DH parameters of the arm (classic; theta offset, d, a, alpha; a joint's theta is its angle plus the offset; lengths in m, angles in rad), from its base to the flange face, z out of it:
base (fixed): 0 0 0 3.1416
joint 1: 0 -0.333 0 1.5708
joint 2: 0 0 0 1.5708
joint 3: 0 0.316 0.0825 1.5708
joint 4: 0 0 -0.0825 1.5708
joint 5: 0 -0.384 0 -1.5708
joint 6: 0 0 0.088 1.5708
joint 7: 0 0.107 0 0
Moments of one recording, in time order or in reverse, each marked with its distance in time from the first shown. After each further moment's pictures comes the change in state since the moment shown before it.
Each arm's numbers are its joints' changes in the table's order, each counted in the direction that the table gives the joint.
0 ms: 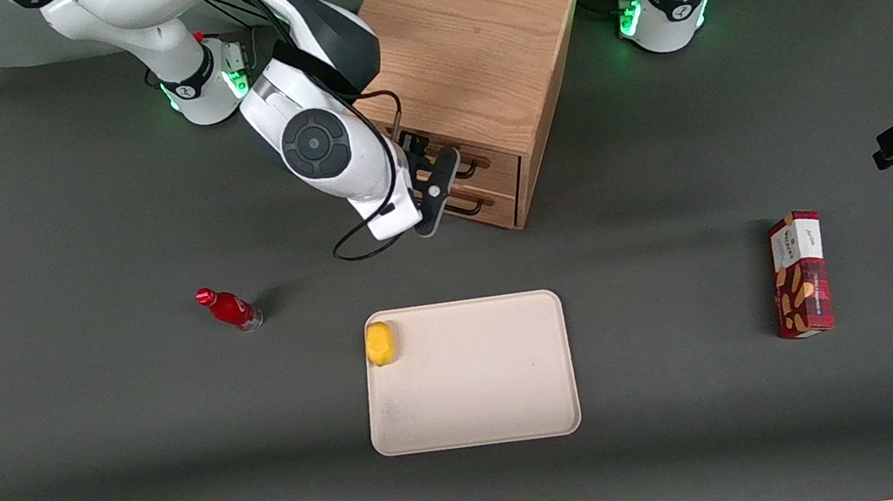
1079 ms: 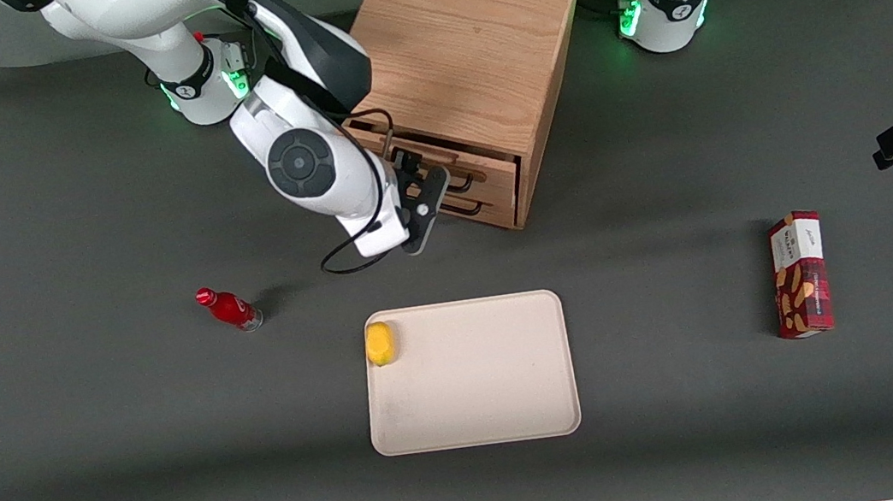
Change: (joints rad) arm 0.032 0.011 -0.018 -0.005 0.004 0.016 -0.004
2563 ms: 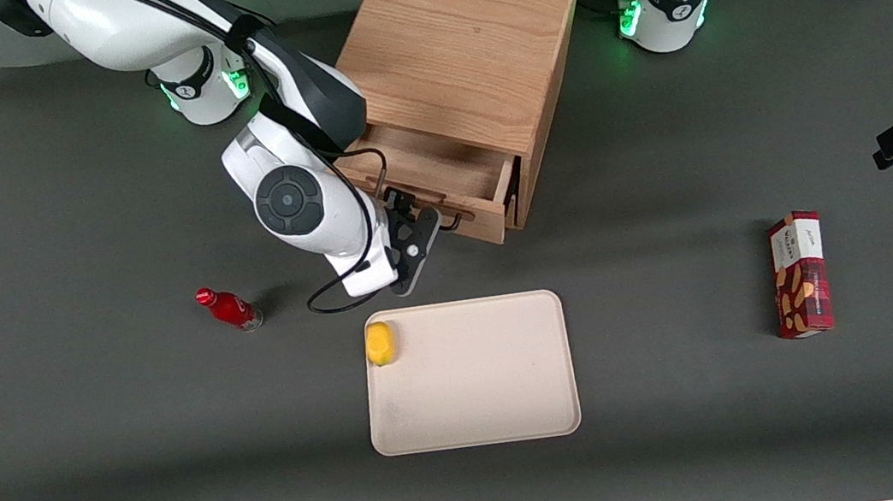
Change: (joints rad) arm 0.023 0.083 -0.010 0.106 0.098 0.014 -0.001
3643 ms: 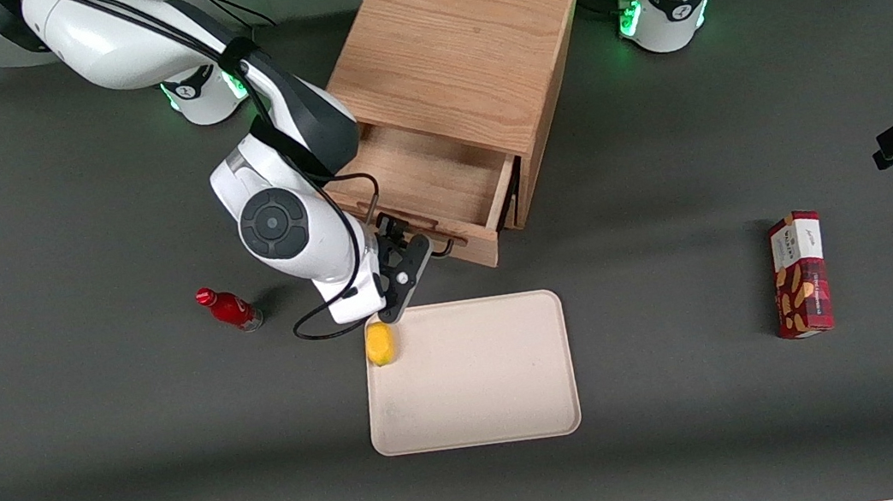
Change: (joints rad) arm 0.019 0.063 -0.008 0.100 0.061 -0.001 0.000
